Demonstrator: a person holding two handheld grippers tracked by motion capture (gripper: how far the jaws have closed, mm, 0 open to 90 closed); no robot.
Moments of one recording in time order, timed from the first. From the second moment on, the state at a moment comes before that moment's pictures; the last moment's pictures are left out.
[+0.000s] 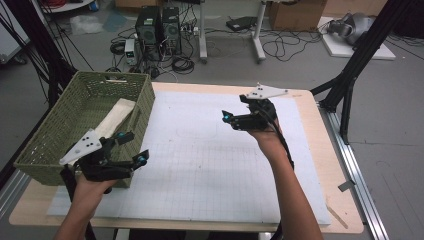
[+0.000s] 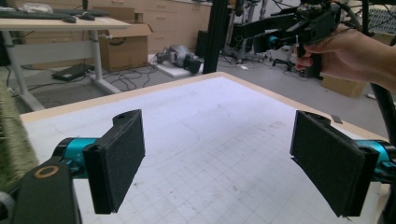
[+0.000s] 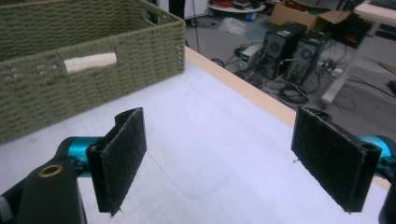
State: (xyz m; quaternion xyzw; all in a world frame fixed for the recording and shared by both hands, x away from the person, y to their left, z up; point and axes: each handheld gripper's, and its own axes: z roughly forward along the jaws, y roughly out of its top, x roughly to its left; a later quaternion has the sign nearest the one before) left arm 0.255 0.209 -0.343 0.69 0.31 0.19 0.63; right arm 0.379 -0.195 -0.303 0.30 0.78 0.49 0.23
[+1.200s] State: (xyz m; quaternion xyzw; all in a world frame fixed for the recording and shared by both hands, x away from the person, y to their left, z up) left arm 0.261 0.148 -0.408 0.73 0.28 0.17 0.60; right arm 0.261 -0.303 -0.401 0.39 0.75 0.44 0.30
